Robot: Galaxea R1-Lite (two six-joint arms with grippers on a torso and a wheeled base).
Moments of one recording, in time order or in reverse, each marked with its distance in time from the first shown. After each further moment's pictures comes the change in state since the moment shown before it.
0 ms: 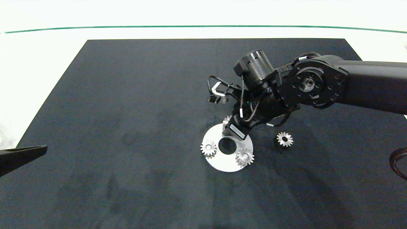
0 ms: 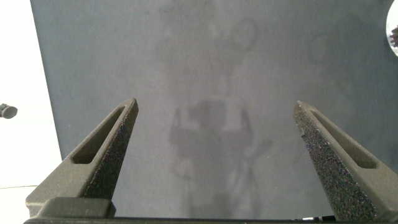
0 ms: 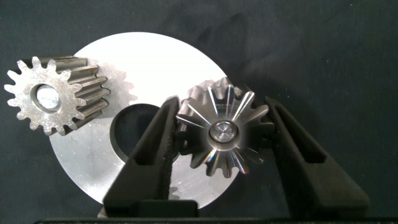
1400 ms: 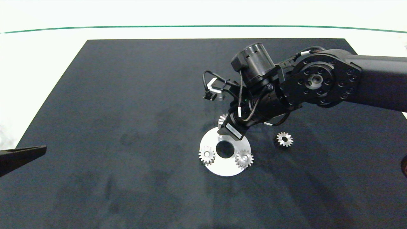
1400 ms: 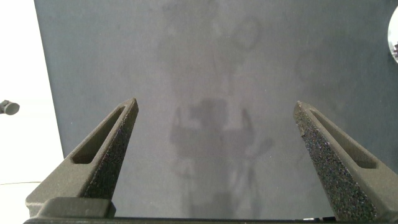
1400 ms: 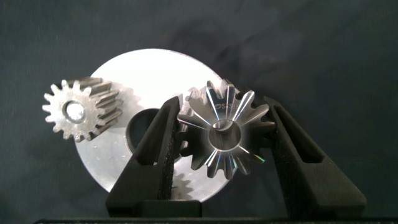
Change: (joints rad) left arm 0.015 0.001 0.004 0.000 0.000 0.000; right arm 0.044 -0.039 -0.006 0.000 -0.002 0.020
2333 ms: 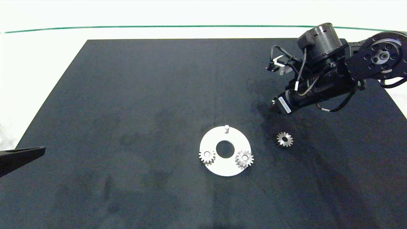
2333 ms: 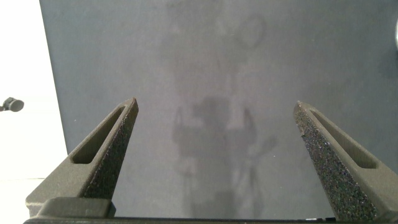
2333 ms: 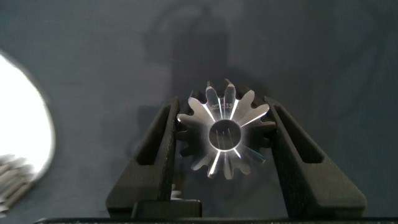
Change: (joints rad) left arm 0.007 0.002 0.004 0.001 0.012 0.006; right arm -0.324 -0.133 0.108 -0.001 -0.056 0.175
